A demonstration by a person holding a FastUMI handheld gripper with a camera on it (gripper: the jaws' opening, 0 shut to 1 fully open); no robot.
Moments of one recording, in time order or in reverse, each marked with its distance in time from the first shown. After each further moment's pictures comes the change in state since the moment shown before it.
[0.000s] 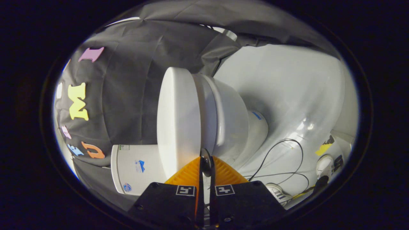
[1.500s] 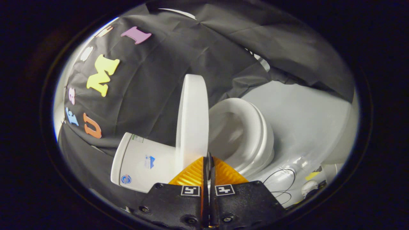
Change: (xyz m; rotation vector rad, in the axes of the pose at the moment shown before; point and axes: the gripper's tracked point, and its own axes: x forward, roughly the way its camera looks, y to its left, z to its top) arm -0.055 0.112 -0.010 -0.357 -0.192 0.052
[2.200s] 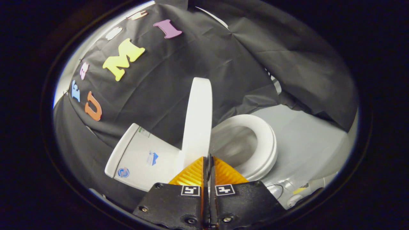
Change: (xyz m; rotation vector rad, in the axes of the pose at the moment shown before) arm -0.016 0.056 0.000 -0.218 -0.087 -0.044
